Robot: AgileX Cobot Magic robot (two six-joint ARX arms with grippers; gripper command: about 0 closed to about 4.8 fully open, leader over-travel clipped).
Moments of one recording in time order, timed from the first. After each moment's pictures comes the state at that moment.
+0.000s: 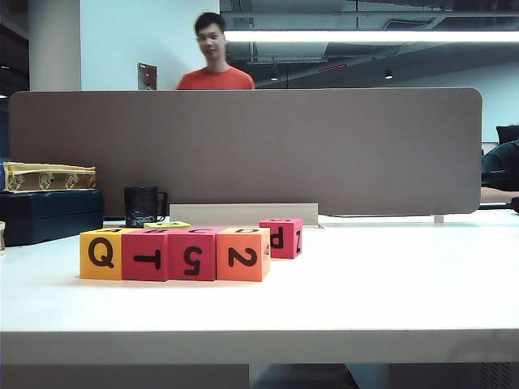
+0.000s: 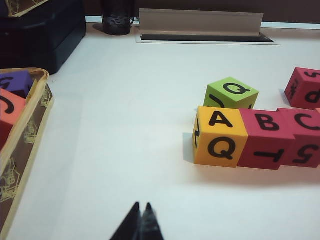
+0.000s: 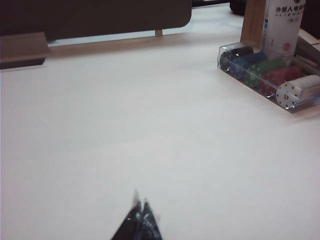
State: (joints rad) left arm -0.07 0.00 0.01 -0.18 0.08 -0.02; right arm 0.01 0.15 0.00 0.02 0.18 0.09
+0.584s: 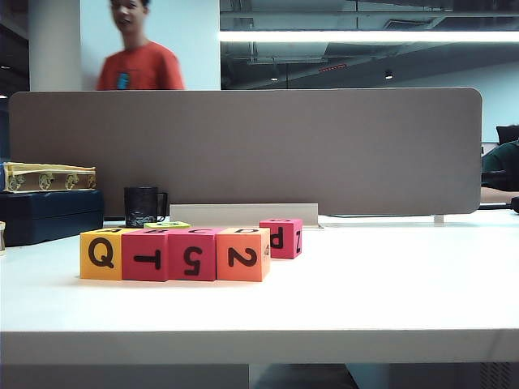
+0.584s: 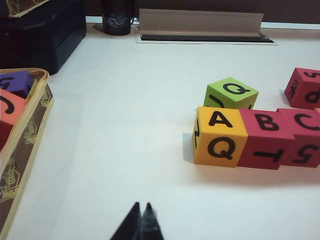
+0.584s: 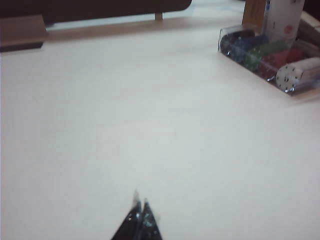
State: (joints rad) left arm -0.07 0.00 0.01 -0.18 0.08 -0.02; right arm 0.01 0.01 0.00 -0.17 0.17 0.09
